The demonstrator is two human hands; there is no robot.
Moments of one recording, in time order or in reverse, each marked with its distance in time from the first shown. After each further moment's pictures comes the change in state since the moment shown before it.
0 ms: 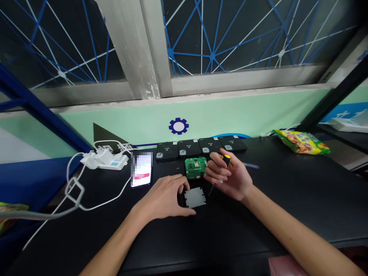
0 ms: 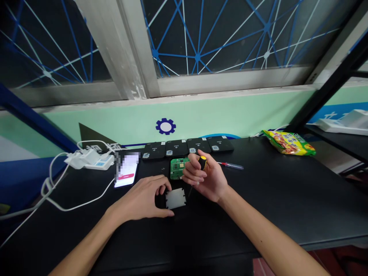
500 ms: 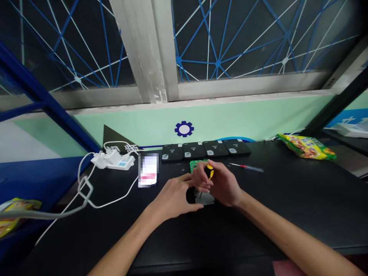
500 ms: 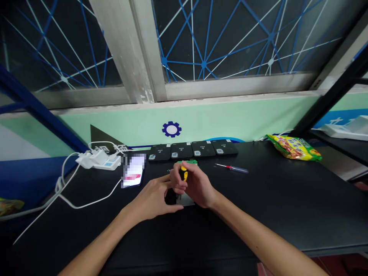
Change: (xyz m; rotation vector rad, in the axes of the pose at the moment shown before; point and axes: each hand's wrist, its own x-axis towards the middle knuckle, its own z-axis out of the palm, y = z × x) left_hand 0.000 0.002 0.017 -0.078 0.111 0.081; right_hand 0.018 0.039 0.029 -0.295 -0.145 -0.042
